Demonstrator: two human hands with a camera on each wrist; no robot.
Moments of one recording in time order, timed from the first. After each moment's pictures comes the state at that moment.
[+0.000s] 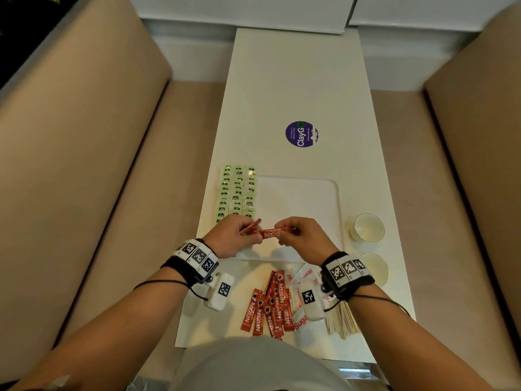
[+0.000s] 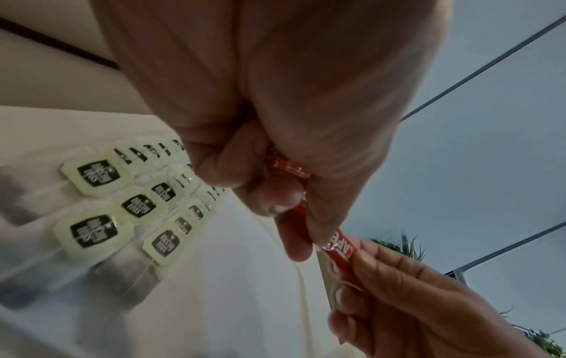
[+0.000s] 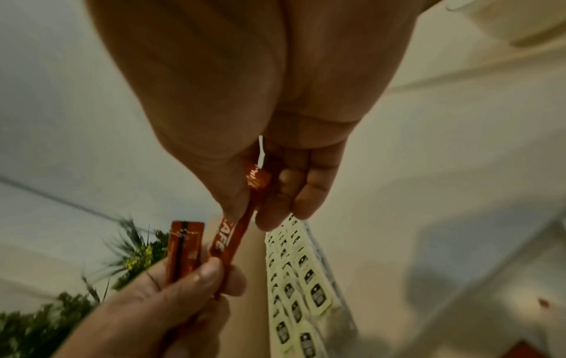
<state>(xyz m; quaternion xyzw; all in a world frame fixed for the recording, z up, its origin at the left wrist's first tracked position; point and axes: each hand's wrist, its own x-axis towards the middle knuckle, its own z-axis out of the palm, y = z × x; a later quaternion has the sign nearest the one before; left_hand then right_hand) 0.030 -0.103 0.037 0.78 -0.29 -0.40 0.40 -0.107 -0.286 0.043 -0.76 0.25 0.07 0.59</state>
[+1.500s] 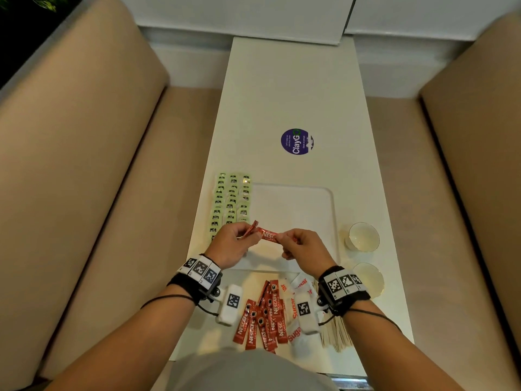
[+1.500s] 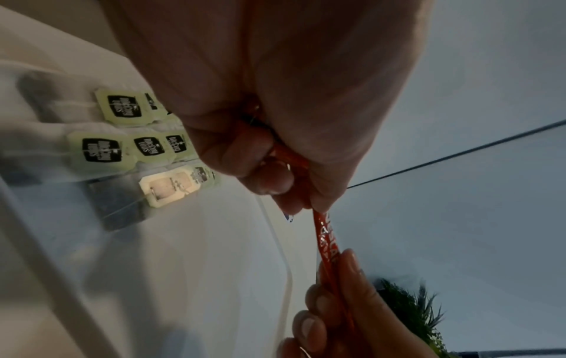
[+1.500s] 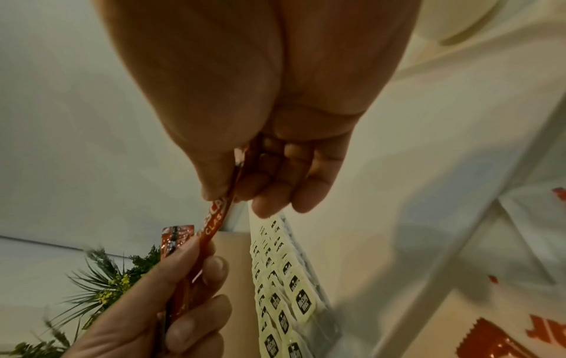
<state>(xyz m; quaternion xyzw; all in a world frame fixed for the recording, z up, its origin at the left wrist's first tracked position) 0.014 -0.123 0.025 0.75 -0.14 -0.38 0.52 -0.115 -0.293 0.030 -0.70 0.31 0.03 0.65</state>
